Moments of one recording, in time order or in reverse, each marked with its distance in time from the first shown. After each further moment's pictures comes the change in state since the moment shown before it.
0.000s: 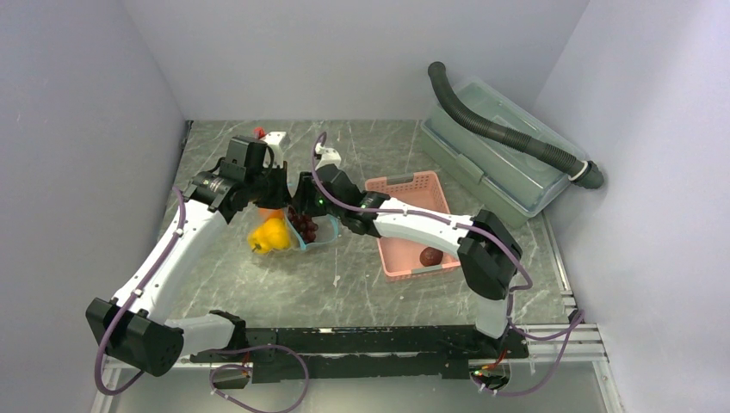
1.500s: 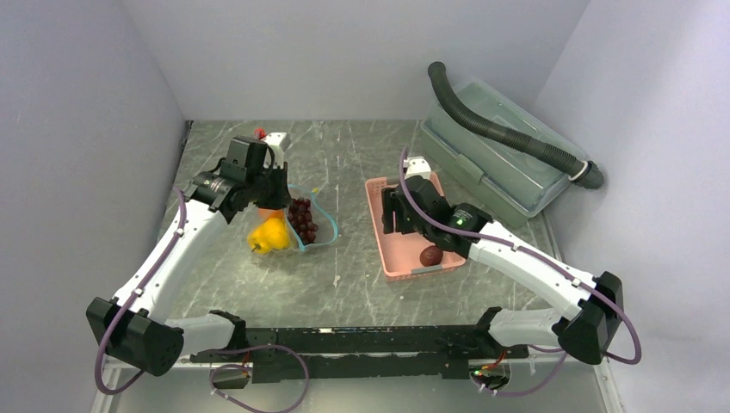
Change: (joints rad) left arm 0.000 0.002 -0.005 0.000 -0.001 0.000; right arm -0.135 -0.646 -0.356 -0.548 0.195 -0.203
